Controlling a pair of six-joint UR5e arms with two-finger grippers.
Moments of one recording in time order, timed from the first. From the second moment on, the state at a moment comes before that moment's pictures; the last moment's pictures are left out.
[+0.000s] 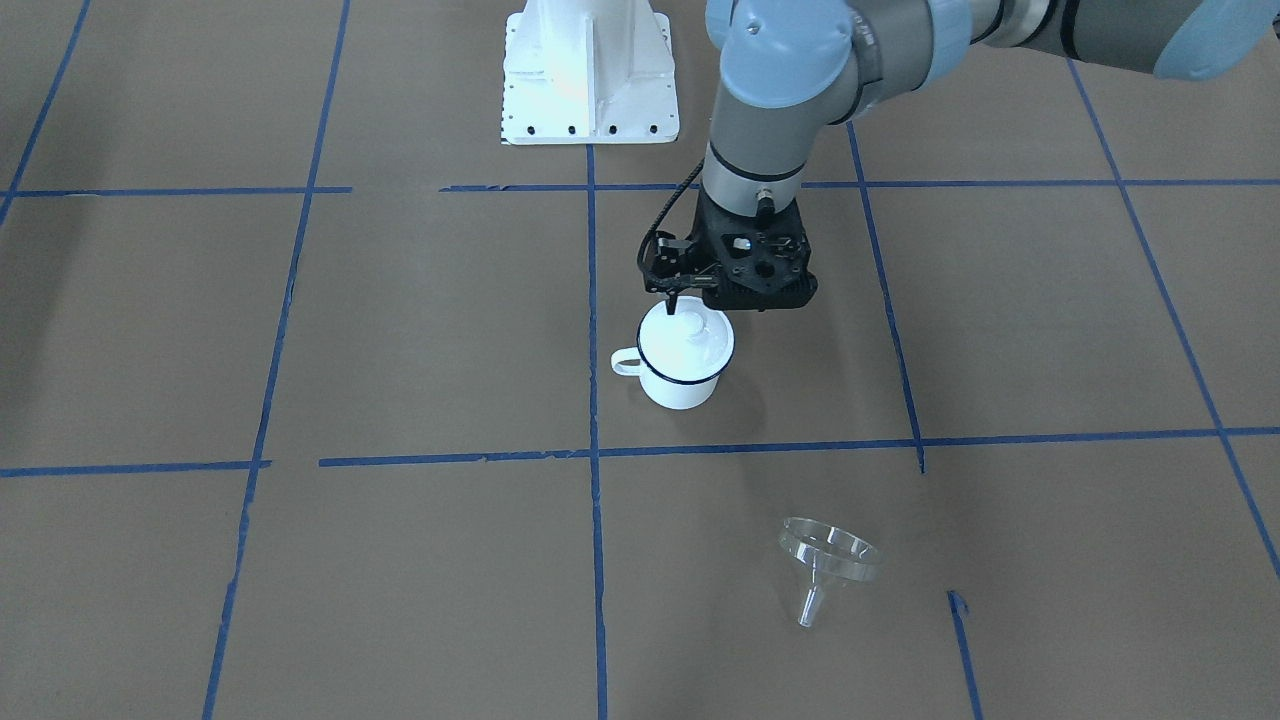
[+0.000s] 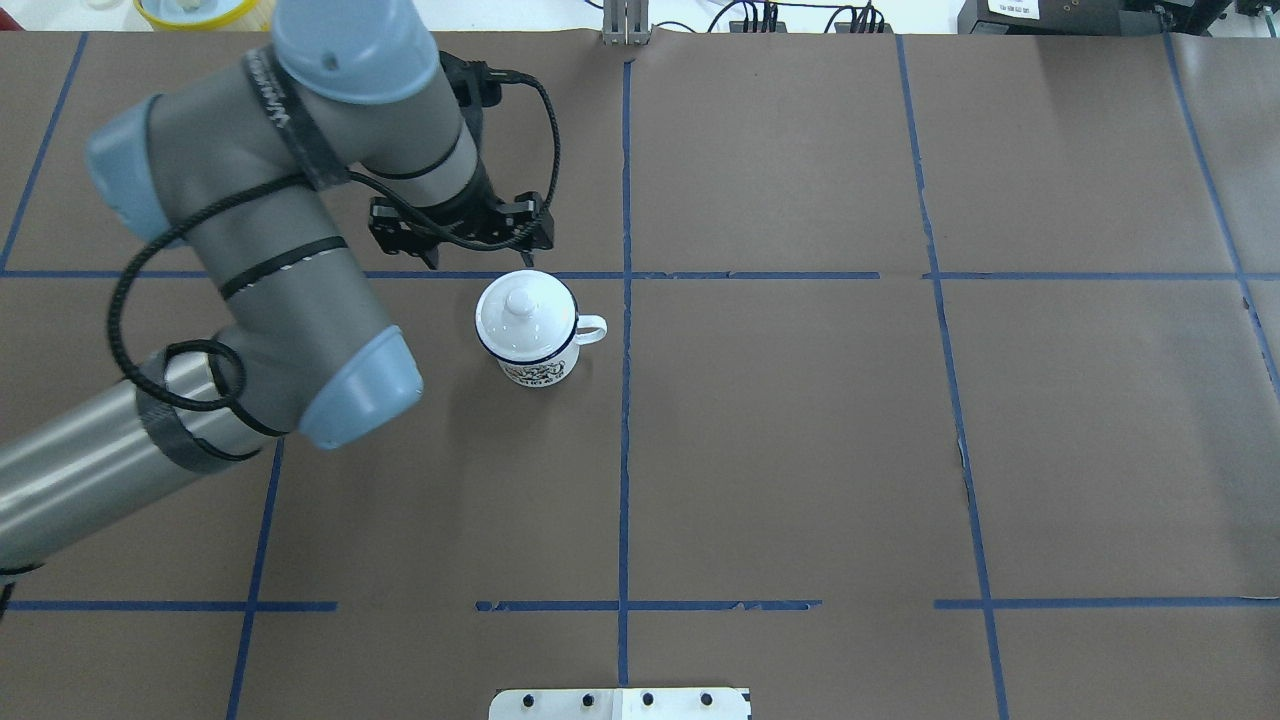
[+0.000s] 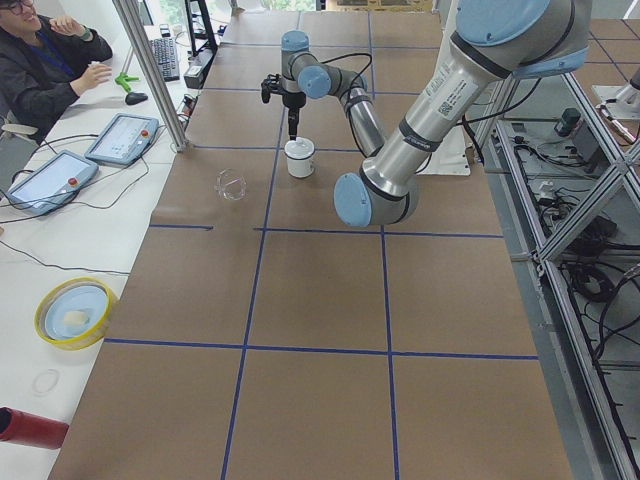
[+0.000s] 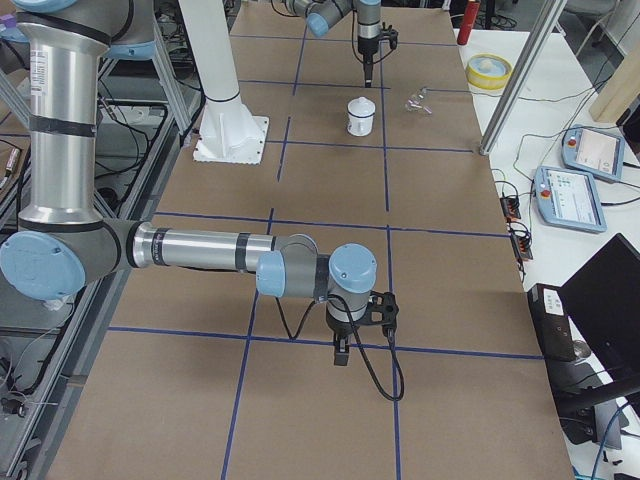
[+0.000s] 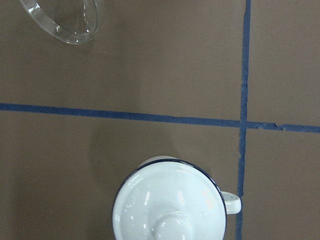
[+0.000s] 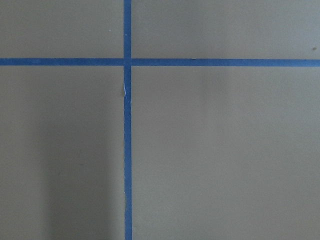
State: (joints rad) left arm -0.77 -2.30 -1.78 -1.38 -2.00 -1.00; right arm 1.57 -1.68 1.65 -1.57 2.29 0.01
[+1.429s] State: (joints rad) left arm -1.66 -1.58 -1.67 -1.39 -2.25 0.25; right arm 1.57 -1.68 1.65 -1.57 2.29 0.01
